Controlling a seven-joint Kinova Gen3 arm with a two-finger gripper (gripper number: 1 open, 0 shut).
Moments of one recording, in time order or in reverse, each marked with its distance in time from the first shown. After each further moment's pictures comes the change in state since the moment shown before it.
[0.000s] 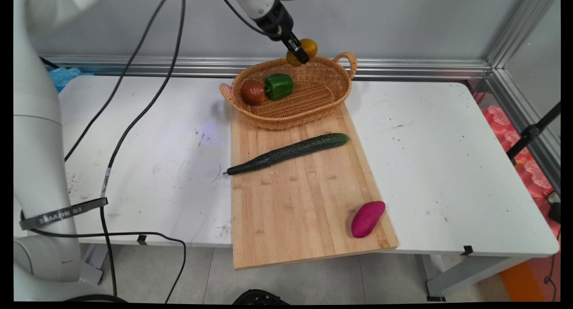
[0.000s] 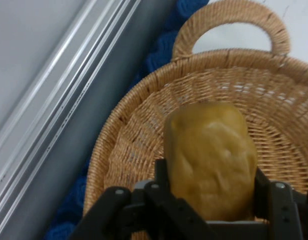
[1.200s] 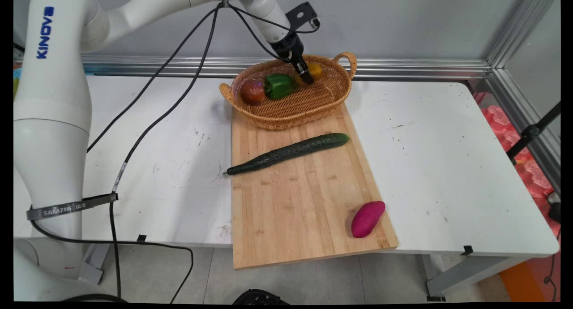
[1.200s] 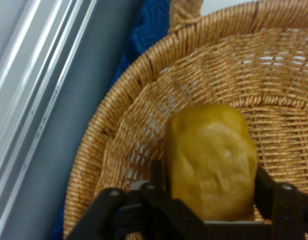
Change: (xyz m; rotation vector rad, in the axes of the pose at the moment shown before) arm -0.002 -0.016 0.091 -0.049 -0.065 0.124
